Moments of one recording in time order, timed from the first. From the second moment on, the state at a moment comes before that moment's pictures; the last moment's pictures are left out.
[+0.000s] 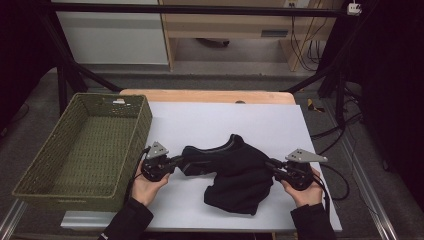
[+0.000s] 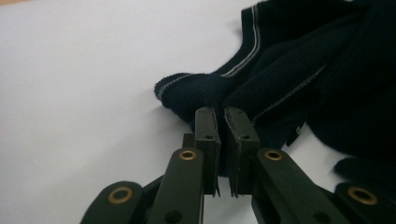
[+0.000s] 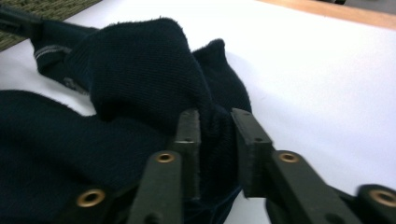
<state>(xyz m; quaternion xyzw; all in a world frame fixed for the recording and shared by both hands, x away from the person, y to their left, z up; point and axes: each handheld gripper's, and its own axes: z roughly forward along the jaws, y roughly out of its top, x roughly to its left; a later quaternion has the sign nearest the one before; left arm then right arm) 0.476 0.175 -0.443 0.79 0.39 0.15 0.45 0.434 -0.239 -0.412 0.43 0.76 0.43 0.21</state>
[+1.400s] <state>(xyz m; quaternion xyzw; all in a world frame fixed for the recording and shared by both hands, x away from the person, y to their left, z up) 0.549 0.178 -0.356 0.73 0.46 0.20 0.46 0.435 -0.242 -0.403 0.41 0.76 0.44 0.24</state>
